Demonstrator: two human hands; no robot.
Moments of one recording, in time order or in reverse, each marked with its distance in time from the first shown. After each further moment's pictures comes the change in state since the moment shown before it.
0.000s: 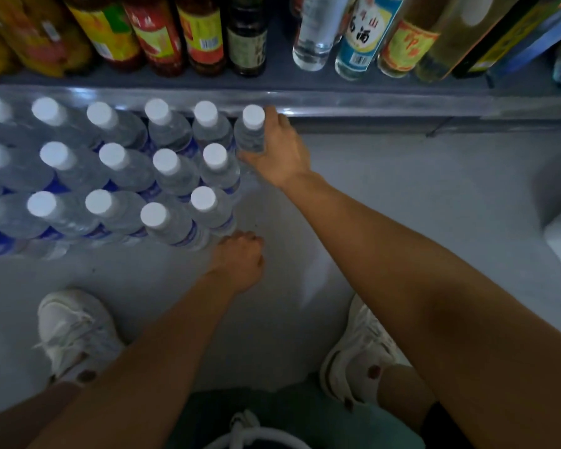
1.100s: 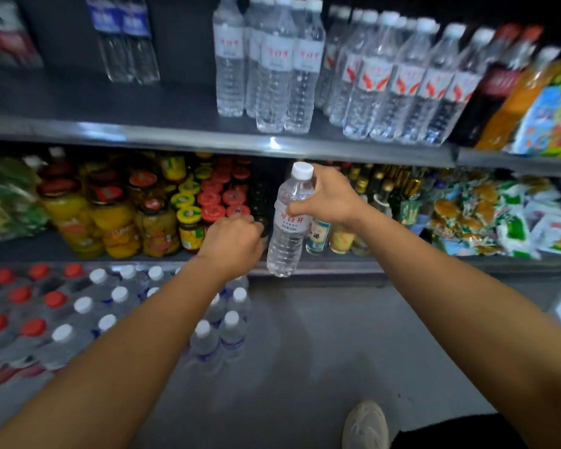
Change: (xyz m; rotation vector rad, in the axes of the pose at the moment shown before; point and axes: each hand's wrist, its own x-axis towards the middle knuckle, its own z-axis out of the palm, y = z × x) left_hand -0.114 0.010 -0.285 0.255 0.726 0.083; right_hand -0.107 -0.134 -0.283 0.190 0.210 -0.295
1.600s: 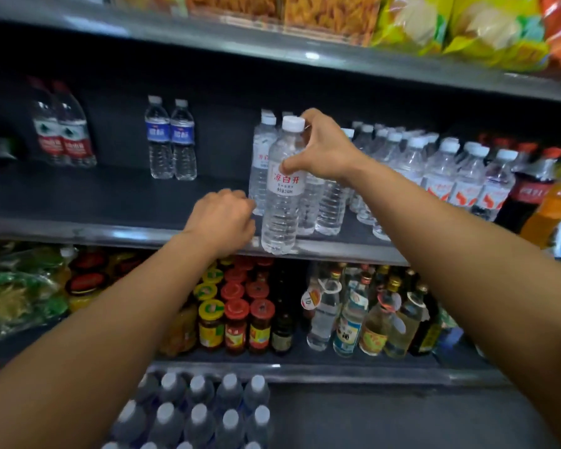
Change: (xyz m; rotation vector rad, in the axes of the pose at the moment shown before) left_hand 0.105 -0.118 -0.131 0.108 0.185 -0.125; right_hand 0.157 -0.163 -0.074 -0.036 0.168 -0.232
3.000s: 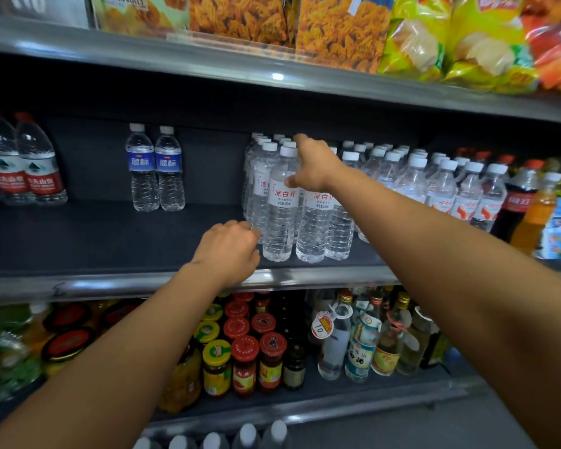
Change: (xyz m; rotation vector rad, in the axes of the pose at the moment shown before) left_hand 0.036 -0.049 0.035 -0.060 -0.039 0.143; right_hand 0.070 -0.003 0.034 -0.532 0.024 0.130
